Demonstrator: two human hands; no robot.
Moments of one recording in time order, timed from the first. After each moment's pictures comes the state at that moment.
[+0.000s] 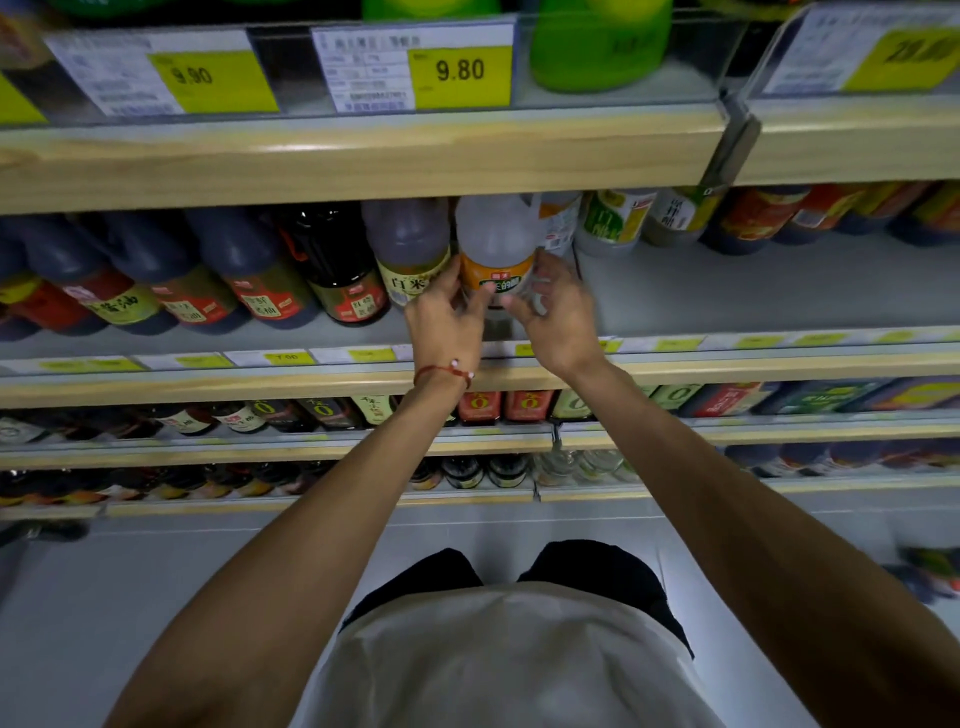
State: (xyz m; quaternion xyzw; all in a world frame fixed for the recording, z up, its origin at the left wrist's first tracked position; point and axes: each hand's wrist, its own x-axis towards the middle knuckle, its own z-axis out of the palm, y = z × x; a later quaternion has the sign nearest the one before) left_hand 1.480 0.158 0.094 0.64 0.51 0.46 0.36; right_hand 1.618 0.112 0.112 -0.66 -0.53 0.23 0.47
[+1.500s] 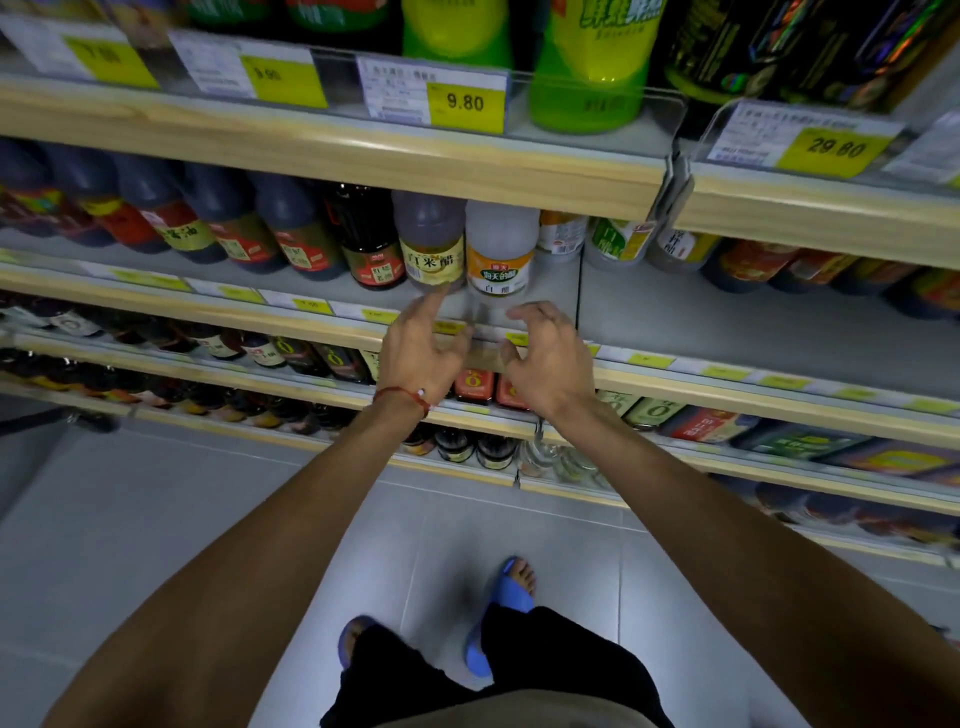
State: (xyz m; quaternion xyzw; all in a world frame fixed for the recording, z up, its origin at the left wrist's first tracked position) left_hand 1.454 0.072 0.142 0.68 0.61 0.30 0.27; right_hand 1.618 0.046 0.152 -0.71 -0.65 0.18 0.21
